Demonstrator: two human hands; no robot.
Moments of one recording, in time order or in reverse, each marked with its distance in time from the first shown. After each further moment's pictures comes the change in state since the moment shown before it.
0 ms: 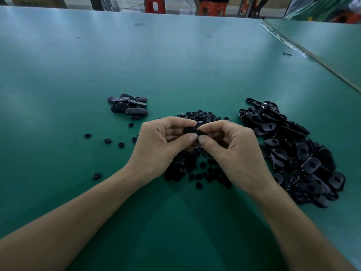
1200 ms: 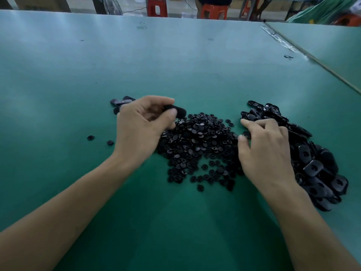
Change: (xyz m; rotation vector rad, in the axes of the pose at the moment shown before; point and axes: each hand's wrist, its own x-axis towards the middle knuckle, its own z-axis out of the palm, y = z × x) left_hand 0.022 0.003 -0.029 0.188 0.283 0.128; right_hand -0.001 0.009 -0.029 -0.938 0.214 0.146
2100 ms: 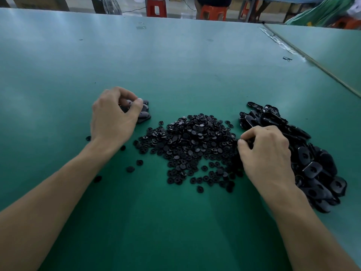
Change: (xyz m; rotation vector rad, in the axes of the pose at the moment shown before) left_hand 0.041 -0.024 -0.043 0.694 0.241 0.035; right_hand 0.002 0.004 0.003 0.087 0.082 0.071
